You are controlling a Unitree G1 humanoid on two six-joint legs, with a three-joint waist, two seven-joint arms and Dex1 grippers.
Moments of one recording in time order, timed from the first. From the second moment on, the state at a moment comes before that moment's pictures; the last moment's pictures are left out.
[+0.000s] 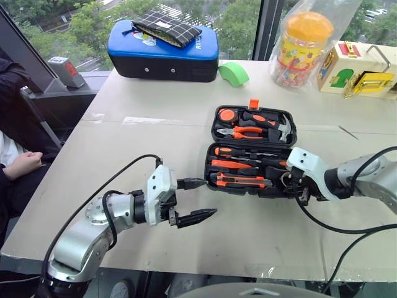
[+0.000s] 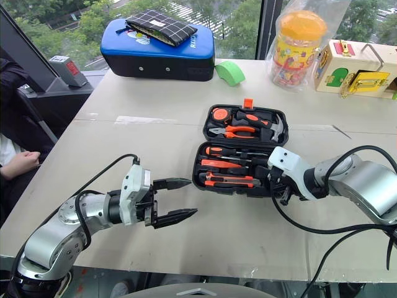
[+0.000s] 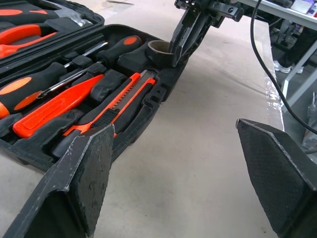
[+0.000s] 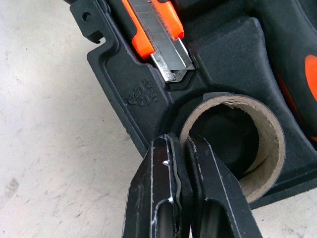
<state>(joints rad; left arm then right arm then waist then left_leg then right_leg) 0.07 0.70 0.01 -0.57 -0.59 0.48 -0.98 -0.50 -1.06 0.31 -0.56 0.61 1.29 0.76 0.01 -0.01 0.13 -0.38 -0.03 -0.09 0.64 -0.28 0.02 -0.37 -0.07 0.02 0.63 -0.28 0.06</state>
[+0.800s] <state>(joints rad) -0.69 0.32 0.04 0.10 -0.52 0.87 -0.27 -0.71 -0.54 -0.20 -0.12 0.52 1.36 0.28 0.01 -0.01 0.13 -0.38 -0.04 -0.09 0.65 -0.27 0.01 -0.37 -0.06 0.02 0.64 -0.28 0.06</state>
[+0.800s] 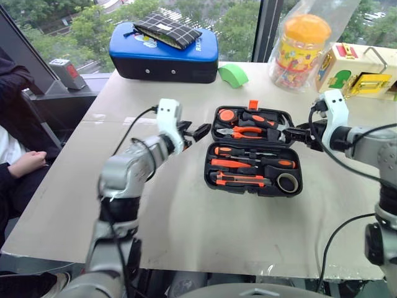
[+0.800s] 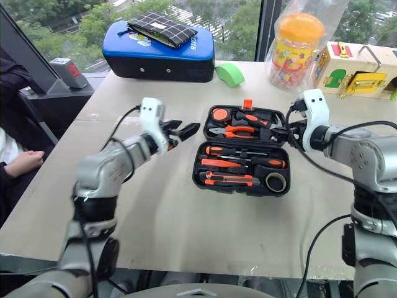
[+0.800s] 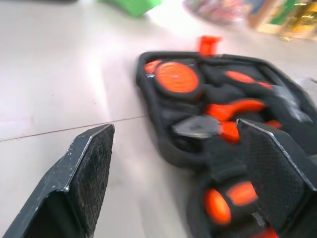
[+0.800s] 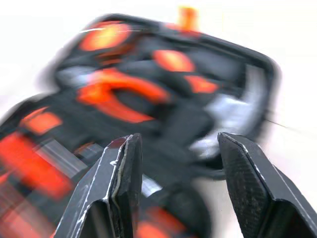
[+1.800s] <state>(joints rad) -1.01 0.25 0.07 0.81 -0.27 0.62 -0.48 -0.95 -0.45 -0.19 0.49 0.35 1.19 0.33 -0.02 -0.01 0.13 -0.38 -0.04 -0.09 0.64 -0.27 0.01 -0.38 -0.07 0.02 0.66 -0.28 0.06</state>
